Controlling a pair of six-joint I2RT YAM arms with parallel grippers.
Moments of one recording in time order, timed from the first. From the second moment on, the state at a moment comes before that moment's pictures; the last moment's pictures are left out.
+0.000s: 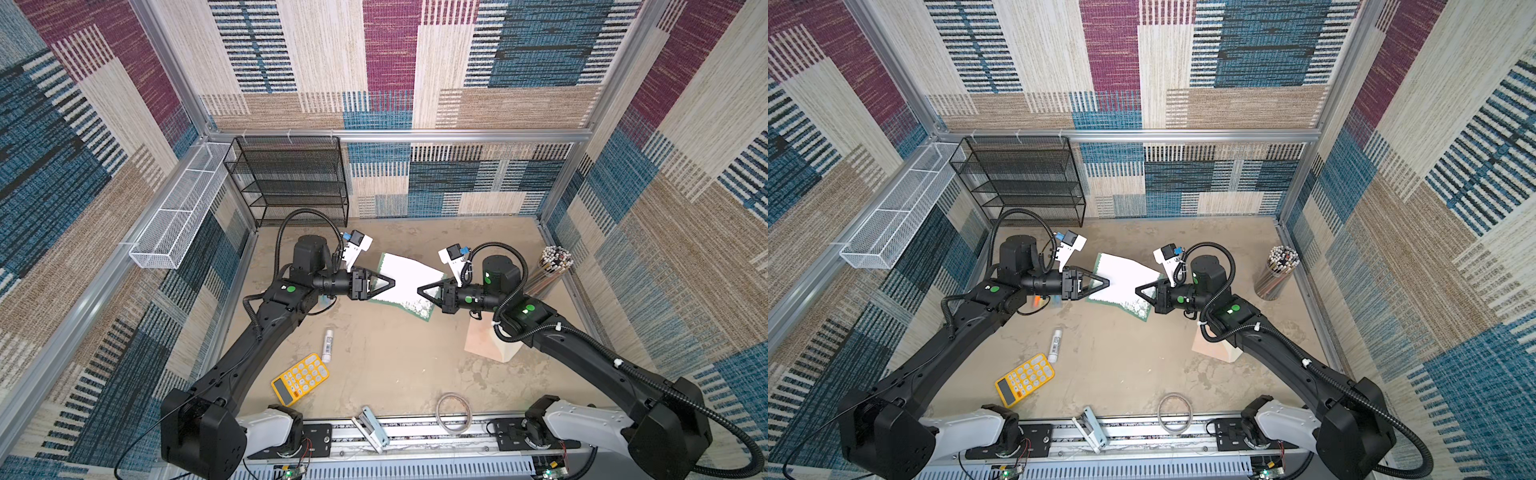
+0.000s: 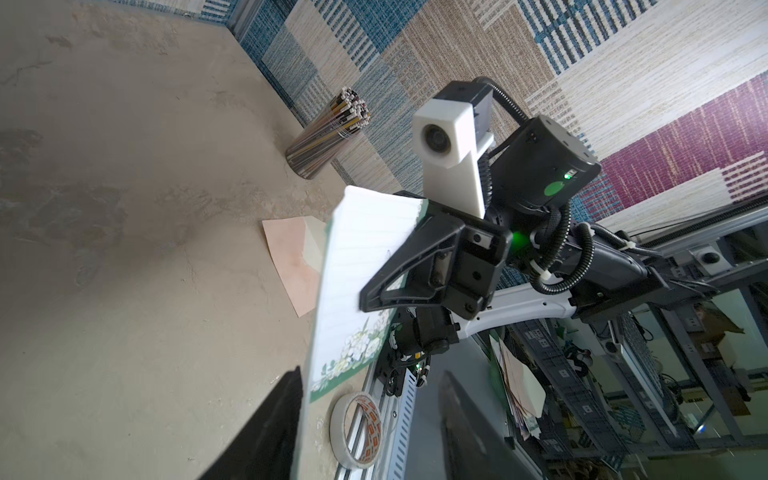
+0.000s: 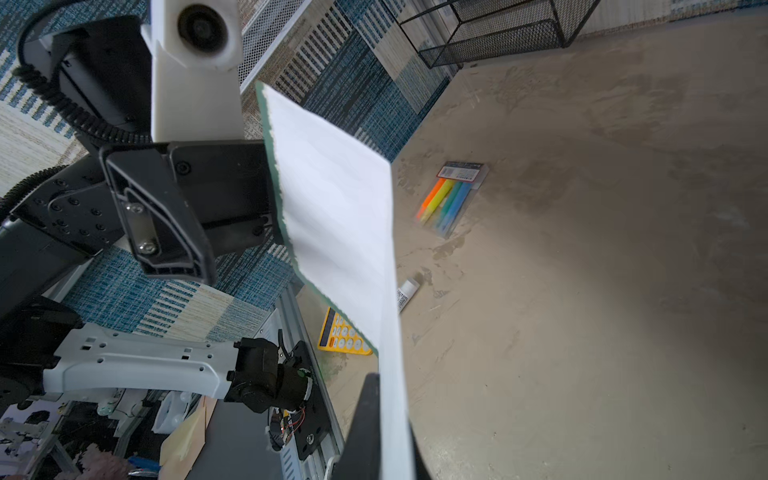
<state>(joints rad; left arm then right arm) -0.34 1.25 1.07 -0.29 1.02 -0.39 0.56 1.17 0.86 -0.04 -0.63 0.53</state>
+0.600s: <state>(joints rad) -0.36 1.22 0.93 -0.01 1.08 -0.63 0.56 1.20 0.86 0.00 -0.59 0.54</state>
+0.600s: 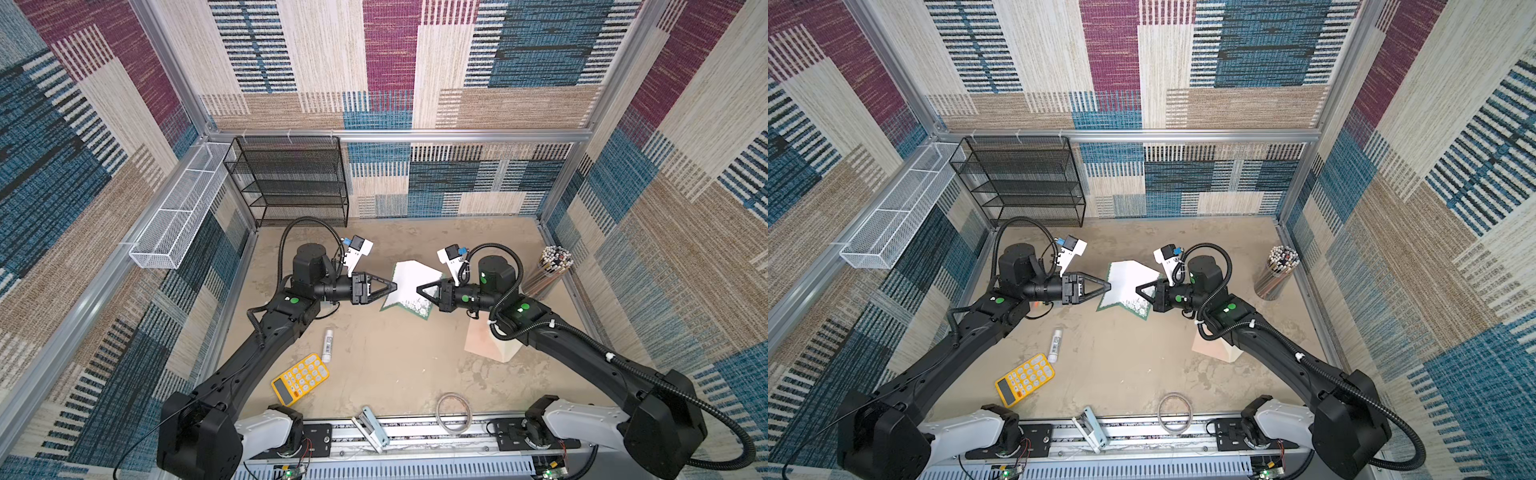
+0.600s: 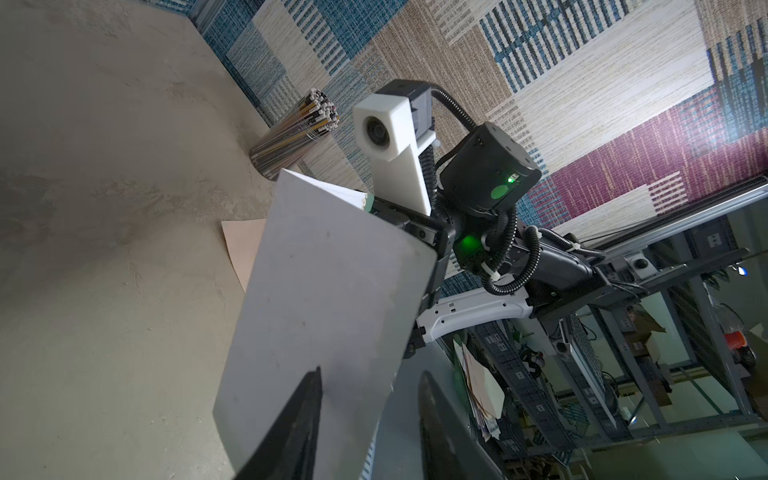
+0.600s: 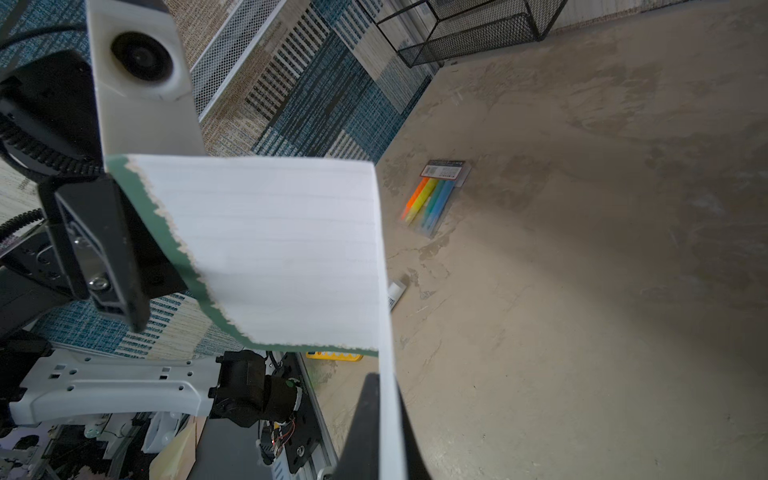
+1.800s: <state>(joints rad) -0.09 1.21 0.90 -0.09 0.83 -0.66 0.56 1.13 0.86 -0.03 -0.67 0.48</state>
